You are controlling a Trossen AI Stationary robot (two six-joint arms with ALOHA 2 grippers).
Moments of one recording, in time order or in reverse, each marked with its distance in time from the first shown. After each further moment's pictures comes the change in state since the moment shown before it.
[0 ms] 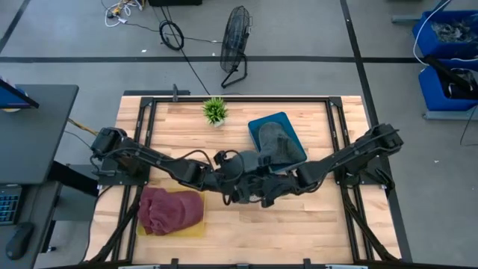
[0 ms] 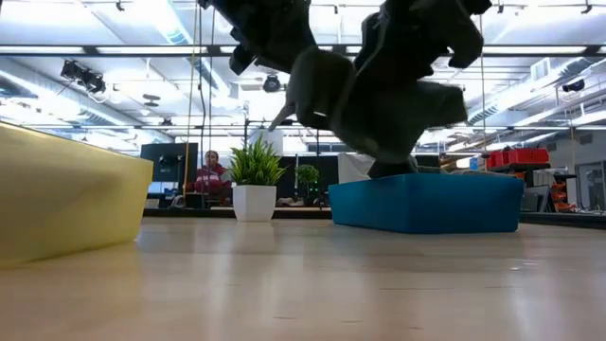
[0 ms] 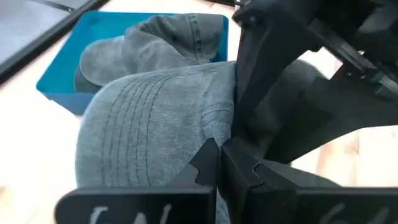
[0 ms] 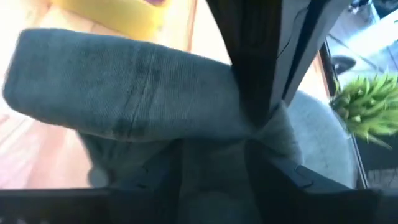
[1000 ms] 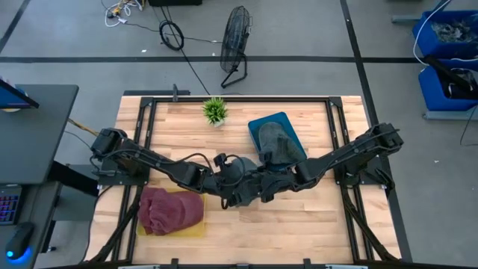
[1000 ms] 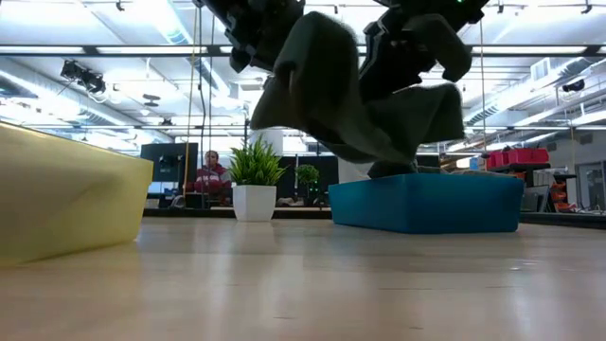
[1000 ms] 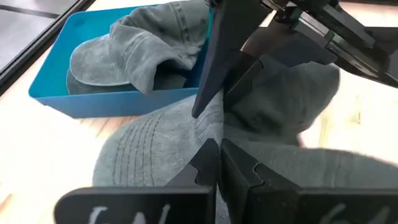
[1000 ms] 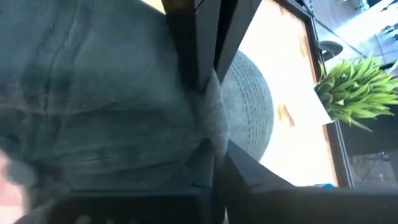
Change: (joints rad) left arm -0.030 0.002 0.000 -0.030 0.016 0.080; right arm -0.043 -0.003 0.003 -0.084 0.026 0.009
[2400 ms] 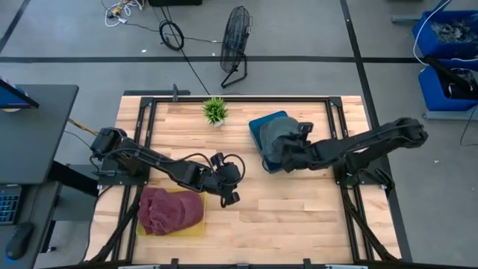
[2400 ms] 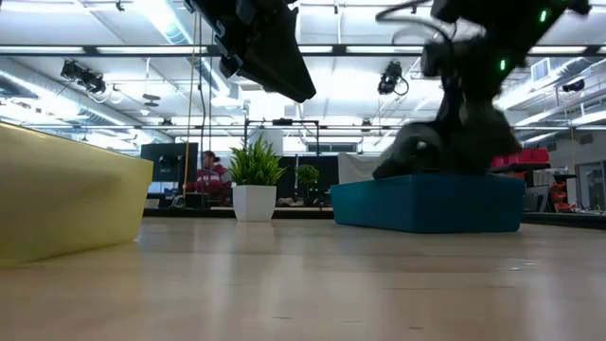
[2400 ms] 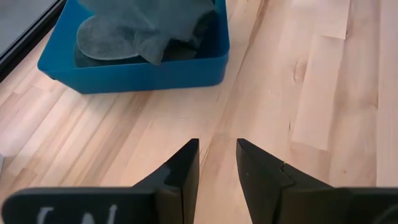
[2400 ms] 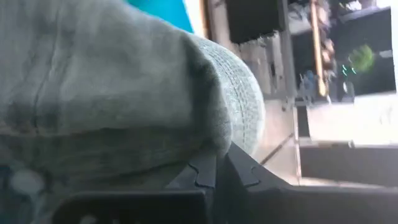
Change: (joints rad) left arm 0.030 -0.002 -0.002 -0.090 -0.001 -0.049; right arm -0.170 -0.318 -0.260 -0.437 0.389 0.120
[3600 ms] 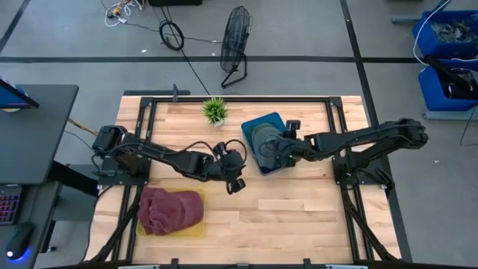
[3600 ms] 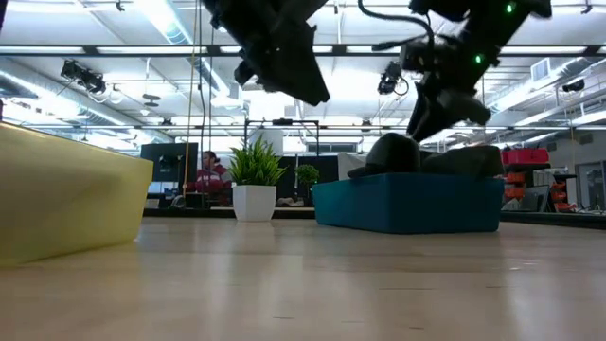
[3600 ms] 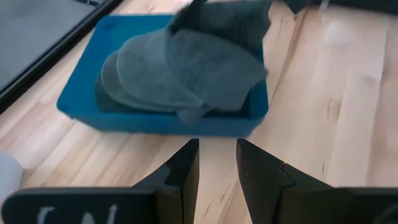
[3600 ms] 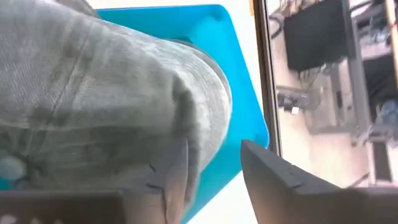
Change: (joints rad) left arm 0.103 0.001 0.000 0.078 0.000 0.027; right arm -0.124 -0.003 0.022 0.217 -0.323 -0.218
